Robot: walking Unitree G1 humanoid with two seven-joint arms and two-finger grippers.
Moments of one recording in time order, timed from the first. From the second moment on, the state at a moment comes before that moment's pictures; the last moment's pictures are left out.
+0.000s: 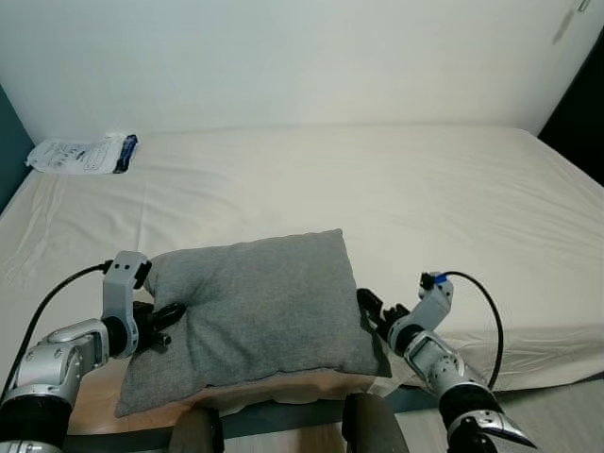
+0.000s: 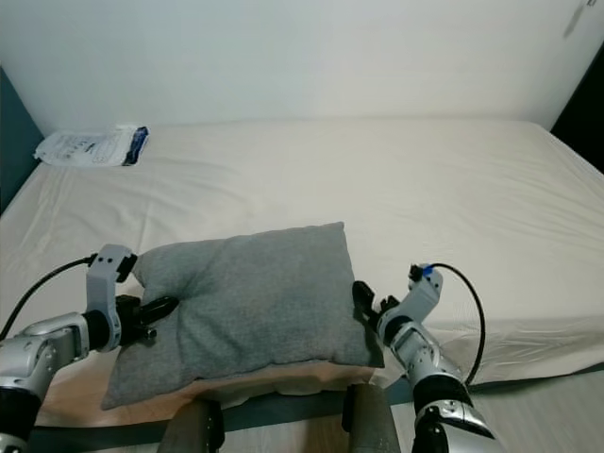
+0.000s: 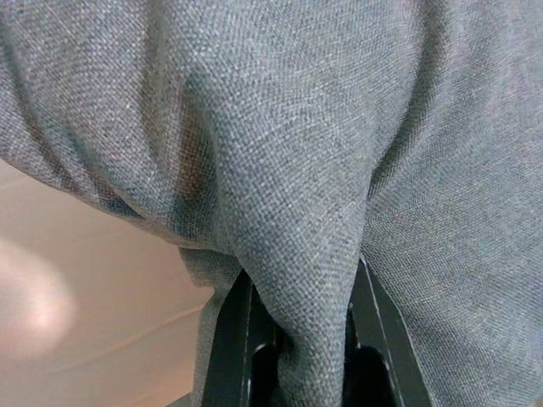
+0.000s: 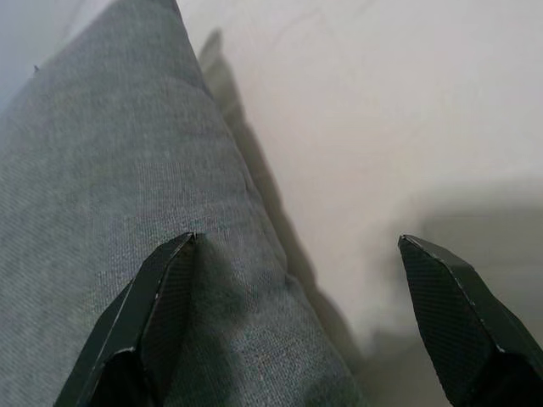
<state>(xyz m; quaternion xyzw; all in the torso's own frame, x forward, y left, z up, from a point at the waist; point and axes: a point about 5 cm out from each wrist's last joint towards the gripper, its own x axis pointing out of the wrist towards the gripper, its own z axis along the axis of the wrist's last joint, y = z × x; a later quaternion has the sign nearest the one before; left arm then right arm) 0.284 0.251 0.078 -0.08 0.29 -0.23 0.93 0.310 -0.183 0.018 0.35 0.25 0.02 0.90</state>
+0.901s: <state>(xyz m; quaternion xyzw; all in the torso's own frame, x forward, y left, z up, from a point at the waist) 0.283 0.249 0.071 -0.04 0.31 -0.22 0.93 0.329 -0.111 0.069 0.34 0.23 0.35 0.84</state>
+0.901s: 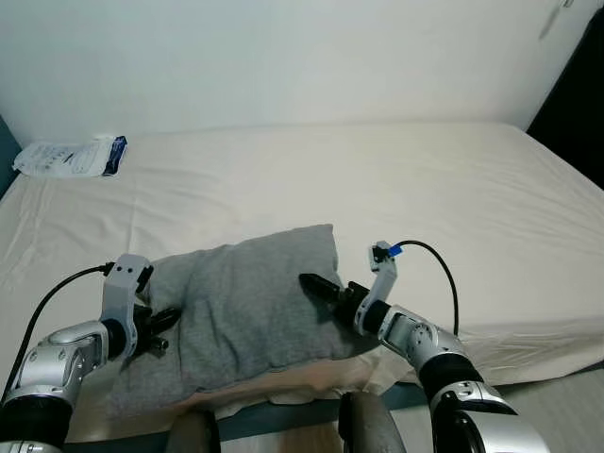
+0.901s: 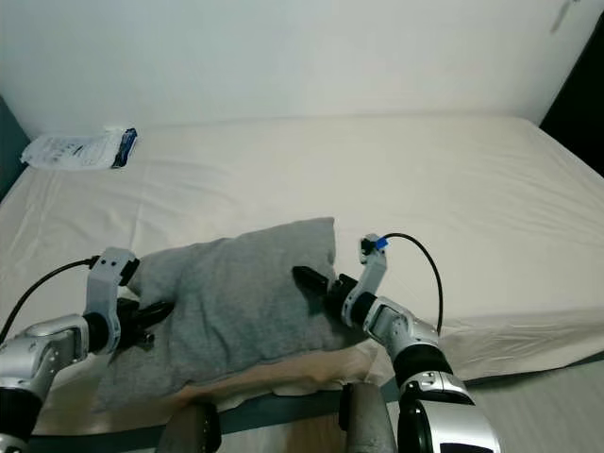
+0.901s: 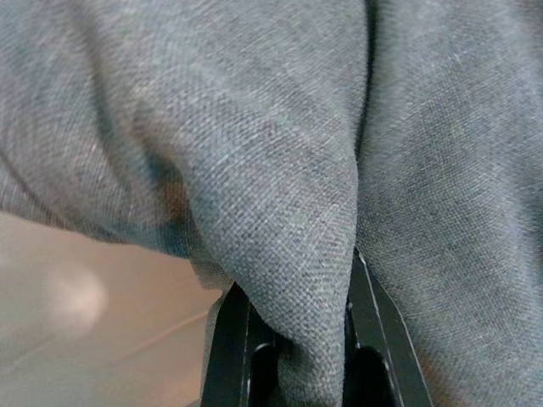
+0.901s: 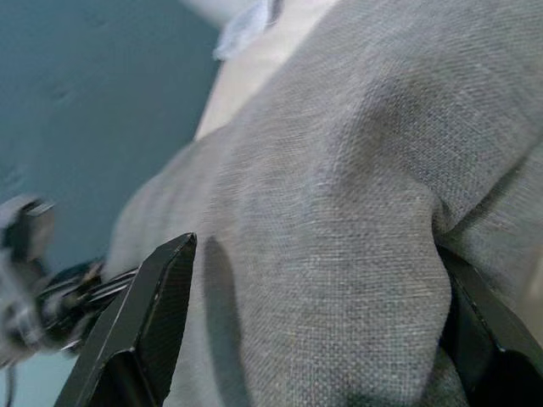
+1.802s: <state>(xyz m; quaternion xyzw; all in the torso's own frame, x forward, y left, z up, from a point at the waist) 0.286 0.205 0.063 -0.05 0.29 -0.23 0.93 0.344 -0.128 0.059 0.07 0.20 0.13 0.97</state>
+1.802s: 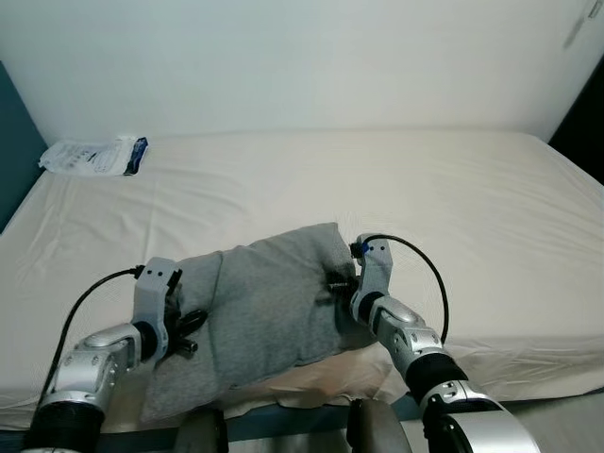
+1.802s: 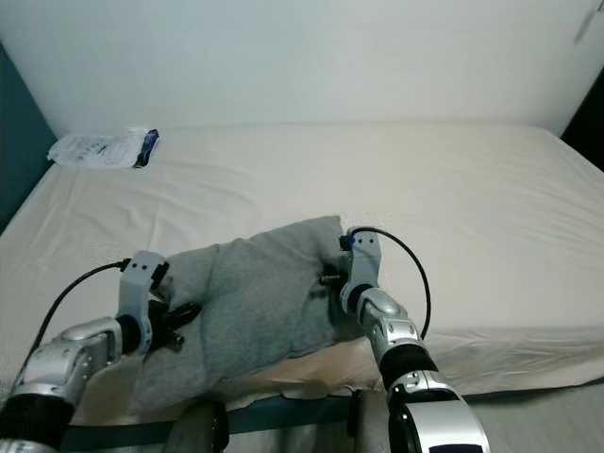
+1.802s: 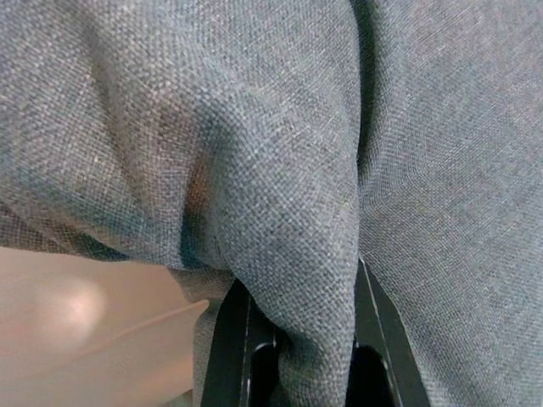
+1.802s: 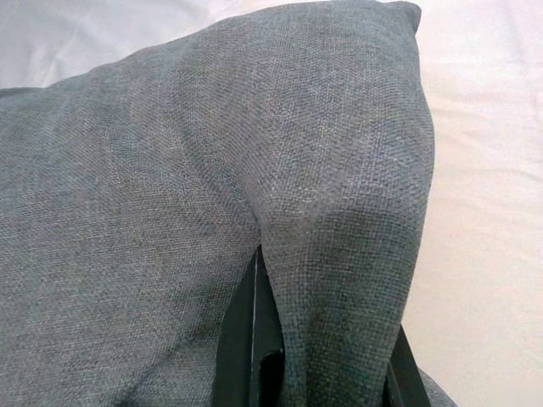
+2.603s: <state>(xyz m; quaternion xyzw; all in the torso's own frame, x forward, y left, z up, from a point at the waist) 0.318 0.149 0.086 -0.04 0.09 -0.04 0.99 0.348 -0.138 0.105 0.01 -0.04 0.09 1.00</state>
